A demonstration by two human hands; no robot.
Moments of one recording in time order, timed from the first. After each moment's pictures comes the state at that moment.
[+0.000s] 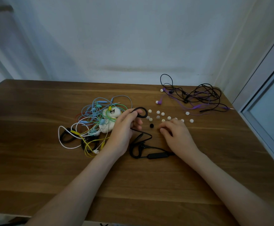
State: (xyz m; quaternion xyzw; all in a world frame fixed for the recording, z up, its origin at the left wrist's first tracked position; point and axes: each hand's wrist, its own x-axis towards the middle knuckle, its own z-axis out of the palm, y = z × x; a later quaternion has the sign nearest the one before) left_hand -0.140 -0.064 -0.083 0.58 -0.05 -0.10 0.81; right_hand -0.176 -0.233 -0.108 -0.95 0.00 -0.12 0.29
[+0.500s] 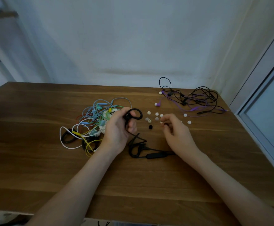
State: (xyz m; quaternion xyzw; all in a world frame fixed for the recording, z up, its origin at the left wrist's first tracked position) left_hand -0.140 -0.050 -0.081 0.49 -0.09 -0.13 0.85; right_hand -0.187 -0.228 -0.089 -0.90 0.00 -0.13 0.42
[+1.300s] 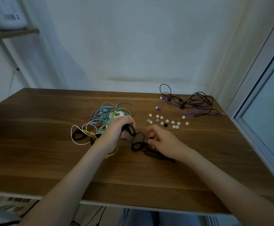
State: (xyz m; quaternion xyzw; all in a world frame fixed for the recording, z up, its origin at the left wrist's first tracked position) left_hand -0.154 -0.023 -0.066 0.71 -0.14 -0.13 0.68; right_hand -0.201 -0.204 -0.080 -0.90 -0.08 0.07 0.42
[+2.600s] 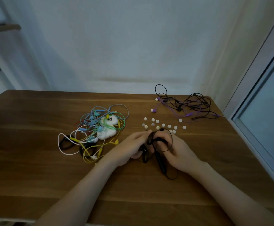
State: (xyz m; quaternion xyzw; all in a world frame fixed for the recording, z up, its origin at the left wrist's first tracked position) left_hand -0.156 -0.071 -0.077 0.70 -0.16 -0.32 0.62; right_hand -0.207 -0.247 -0.100 -0.87 -0.25 -0.19 0.37
